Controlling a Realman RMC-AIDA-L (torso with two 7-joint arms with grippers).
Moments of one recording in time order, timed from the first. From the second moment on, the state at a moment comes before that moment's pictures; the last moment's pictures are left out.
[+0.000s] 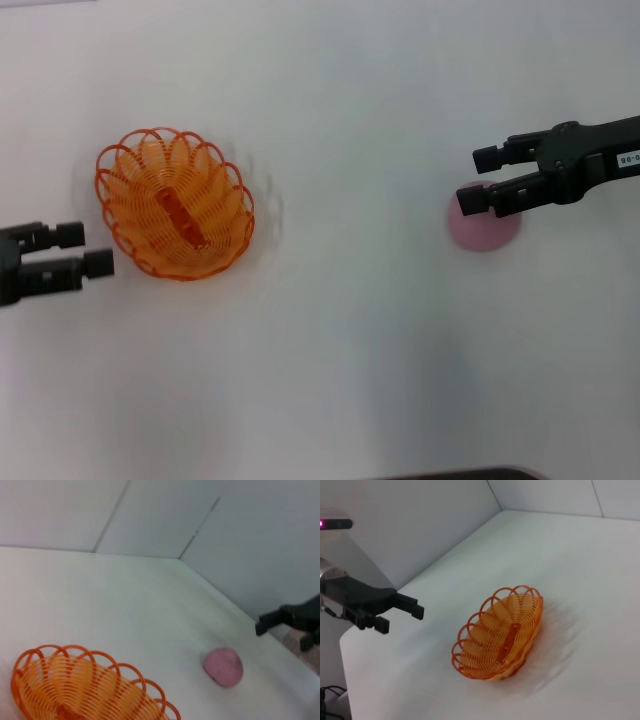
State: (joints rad) left arm -0.34 -2.09 0.51 1.01 2.17 1.89 -1.82; right arm 0.54 2.05 -0.62 -0.95 -2.26 -1.84 1.85
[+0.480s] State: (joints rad) left arm -0.53 -2.08 0.63 1.16 2.24 1.72 -2.23; right arm 0.54 2.05 -0.62 -0.94 -2.26 -1.84 1.85
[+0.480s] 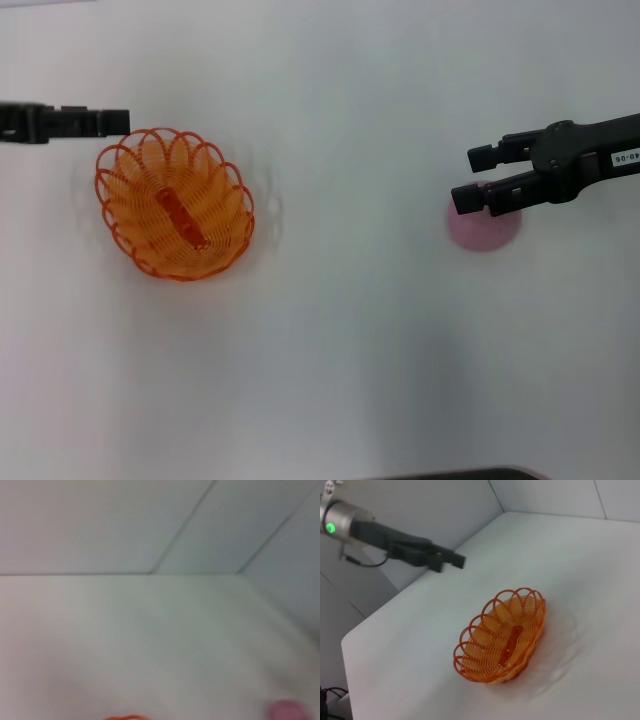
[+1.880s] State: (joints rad) left arm -0.85 -2.12 1.11 0.84 2.85 1.21 -2.36; right arm 0.57 2.06 -0.62 -0.86 -2.26 -1.79 1.84
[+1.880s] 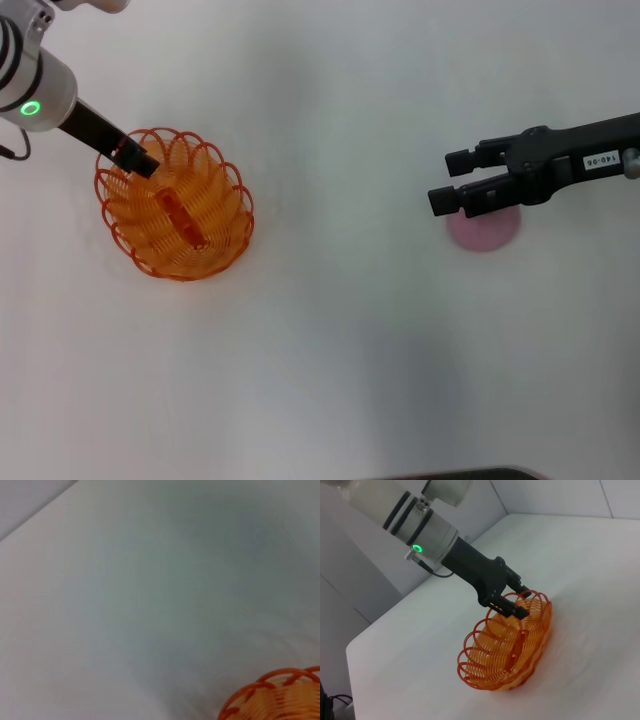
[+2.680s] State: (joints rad) left arm -0.84 -2.13 0.93 0.90 2.83 1.29 -2.38; right arm 0.57 2.06 -0.62 -0.86 -2.26 -1.79 1.83
